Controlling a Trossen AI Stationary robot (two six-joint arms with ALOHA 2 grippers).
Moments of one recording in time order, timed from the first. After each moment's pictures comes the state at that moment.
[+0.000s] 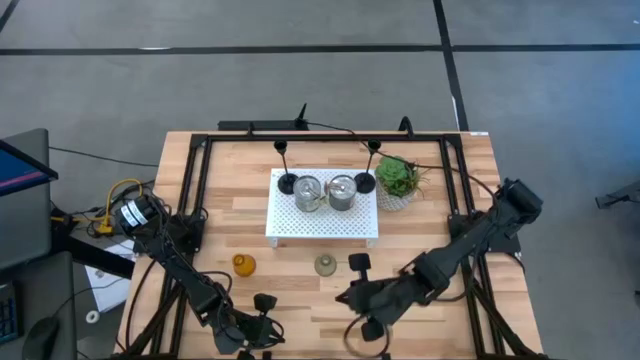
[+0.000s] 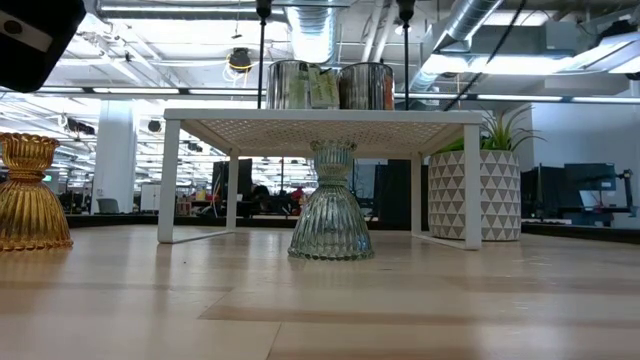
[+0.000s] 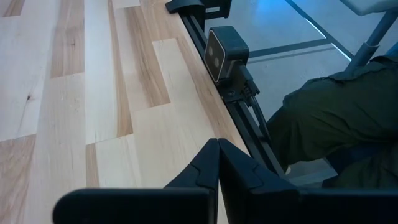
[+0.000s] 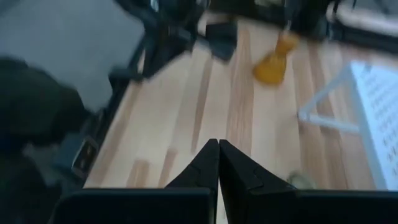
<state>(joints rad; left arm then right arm) -0.94 1.61 0.85 0.32 -0.47 -0.32 0.64 1.71 1.41 -0.44 0.44 0.21</state>
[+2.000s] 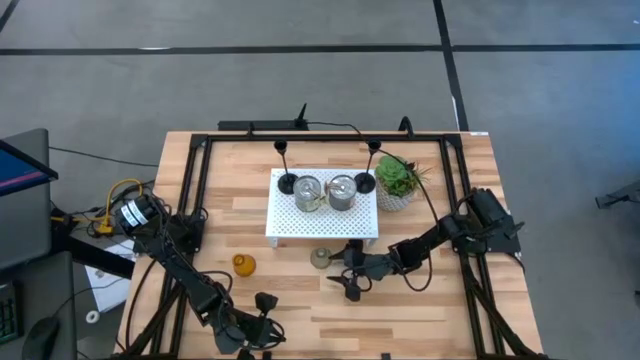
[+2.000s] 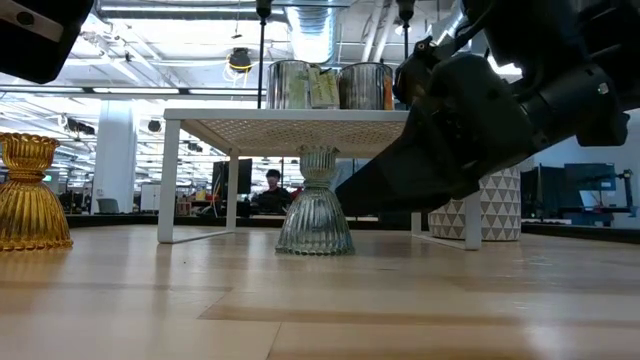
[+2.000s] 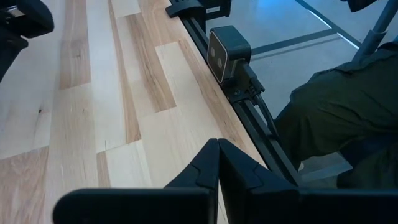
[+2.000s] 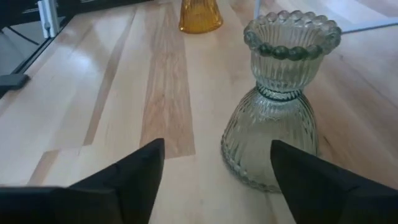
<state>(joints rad) -0.93 1.61 0.85 0.32 -0.49 -0.24 0.42 1.96 0.70 0.79 0.39 0.37</state>
